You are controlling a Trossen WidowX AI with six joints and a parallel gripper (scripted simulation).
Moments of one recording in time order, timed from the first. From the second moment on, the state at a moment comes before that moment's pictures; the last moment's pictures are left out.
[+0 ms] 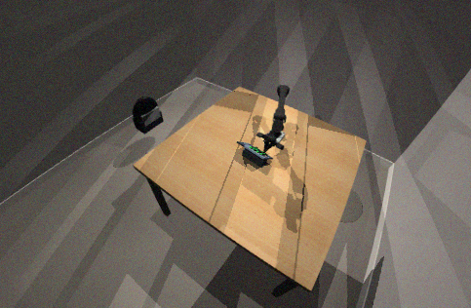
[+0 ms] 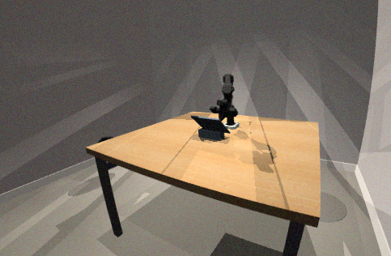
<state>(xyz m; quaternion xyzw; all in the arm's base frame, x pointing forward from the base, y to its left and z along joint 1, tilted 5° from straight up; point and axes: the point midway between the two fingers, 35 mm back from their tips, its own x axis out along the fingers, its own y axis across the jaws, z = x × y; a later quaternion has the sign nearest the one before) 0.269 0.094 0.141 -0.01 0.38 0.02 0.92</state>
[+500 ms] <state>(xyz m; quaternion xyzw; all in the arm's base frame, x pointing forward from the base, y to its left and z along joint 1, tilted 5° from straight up) 0.269 0.094 0.141 -0.01 0.38 0.02 0.92</state>
